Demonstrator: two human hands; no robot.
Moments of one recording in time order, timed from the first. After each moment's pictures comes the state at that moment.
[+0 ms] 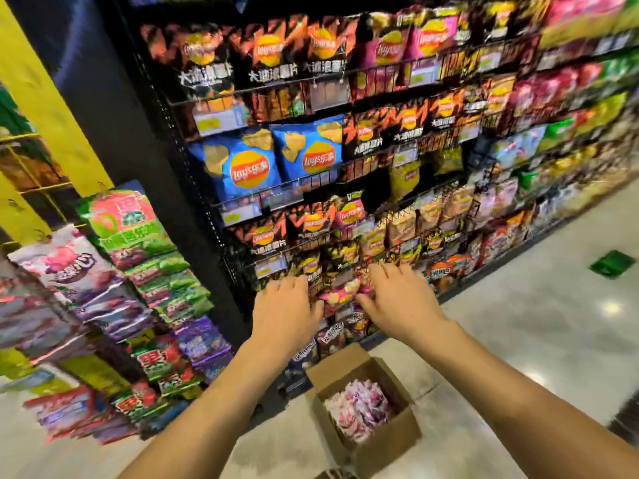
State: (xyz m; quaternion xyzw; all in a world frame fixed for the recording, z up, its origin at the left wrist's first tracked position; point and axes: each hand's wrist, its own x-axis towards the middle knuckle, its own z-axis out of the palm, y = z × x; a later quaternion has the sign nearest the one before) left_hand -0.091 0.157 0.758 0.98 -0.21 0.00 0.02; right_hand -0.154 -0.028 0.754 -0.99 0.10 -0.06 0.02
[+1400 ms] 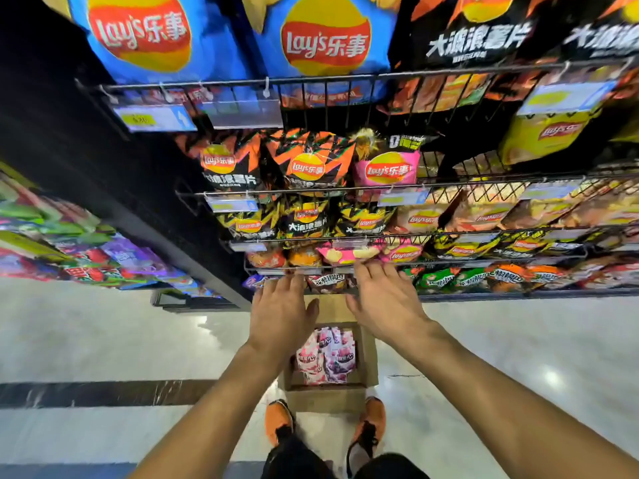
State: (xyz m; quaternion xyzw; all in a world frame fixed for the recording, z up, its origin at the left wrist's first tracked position) left_hand 0.053 -0.038 0.570 0.99 0.06 -0.12 0.08; right_hand 0.096 -0.213 0.580 -0.98 -0.15 0.15 0.03
